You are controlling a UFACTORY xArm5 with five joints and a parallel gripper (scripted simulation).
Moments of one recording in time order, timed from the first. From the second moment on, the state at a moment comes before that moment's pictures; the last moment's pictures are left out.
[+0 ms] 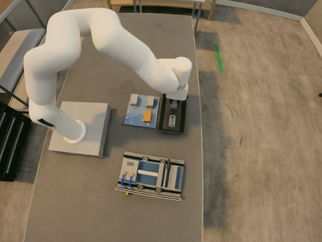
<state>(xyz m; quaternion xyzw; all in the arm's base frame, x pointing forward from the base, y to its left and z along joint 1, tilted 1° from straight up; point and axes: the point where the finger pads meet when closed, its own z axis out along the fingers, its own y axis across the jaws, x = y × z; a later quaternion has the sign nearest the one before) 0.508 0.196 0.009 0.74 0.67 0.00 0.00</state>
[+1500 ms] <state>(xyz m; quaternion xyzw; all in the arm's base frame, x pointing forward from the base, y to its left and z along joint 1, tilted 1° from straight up) 0.508 0.197 -0.004 0.74 0.67 0.00 0.00</state>
